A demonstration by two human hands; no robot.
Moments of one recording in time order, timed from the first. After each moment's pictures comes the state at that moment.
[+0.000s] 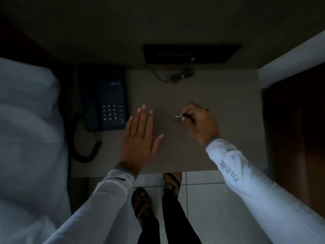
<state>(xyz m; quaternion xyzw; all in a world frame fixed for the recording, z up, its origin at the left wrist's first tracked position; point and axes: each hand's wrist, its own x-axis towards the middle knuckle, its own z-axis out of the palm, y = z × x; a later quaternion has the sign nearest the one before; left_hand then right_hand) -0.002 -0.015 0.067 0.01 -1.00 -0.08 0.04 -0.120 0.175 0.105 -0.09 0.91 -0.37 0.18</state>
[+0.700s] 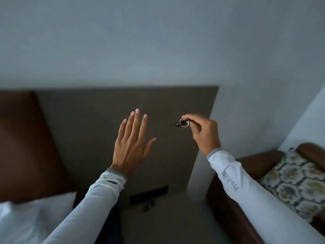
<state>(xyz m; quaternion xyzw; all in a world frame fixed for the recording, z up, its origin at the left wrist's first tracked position) -0.095 -0.020 0.659 -0.15 -0.88 -0.06 0.44 -0.095 0.225 0.727 -0.21 0.83 -0.35 -0.37</state>
